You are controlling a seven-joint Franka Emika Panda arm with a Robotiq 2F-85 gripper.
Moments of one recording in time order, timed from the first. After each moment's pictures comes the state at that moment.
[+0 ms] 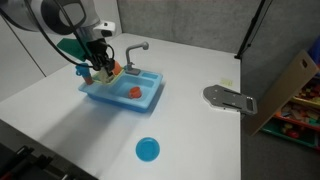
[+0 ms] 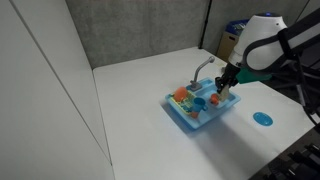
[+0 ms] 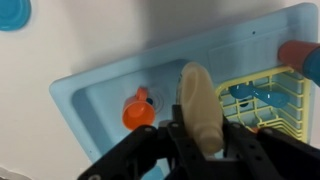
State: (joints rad) arm 0.08 0.33 -0.03 -2.24 0.00 2.68 0.30
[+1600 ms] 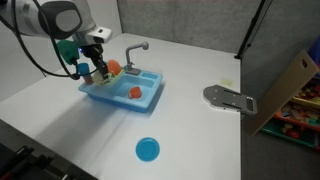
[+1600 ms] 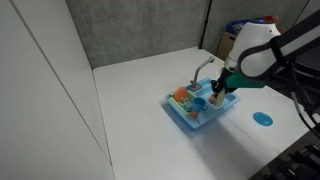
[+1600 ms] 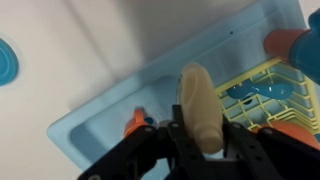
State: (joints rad) arm 0.17 0.37 -0.08 -2.24 0.04 2.69 0.55
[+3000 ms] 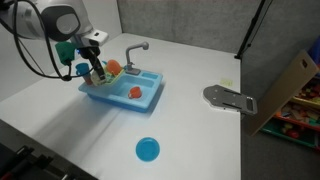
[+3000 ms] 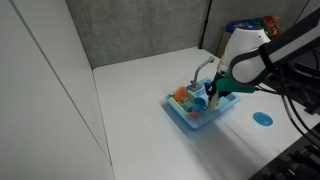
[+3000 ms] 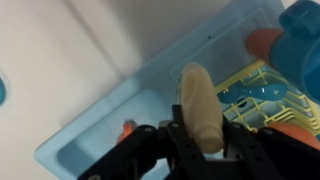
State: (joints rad) arm 0.23 0.43 -0.09 -2.19 0.04 2.69 0.70
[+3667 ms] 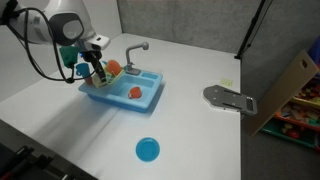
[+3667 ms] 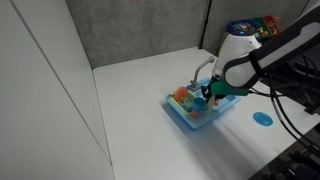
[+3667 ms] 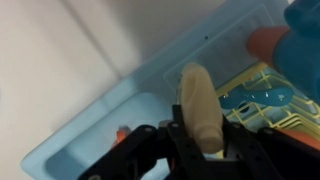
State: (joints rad) arm 0.24 0.50 -0.09 -2.14 0.04 2.69 0.73
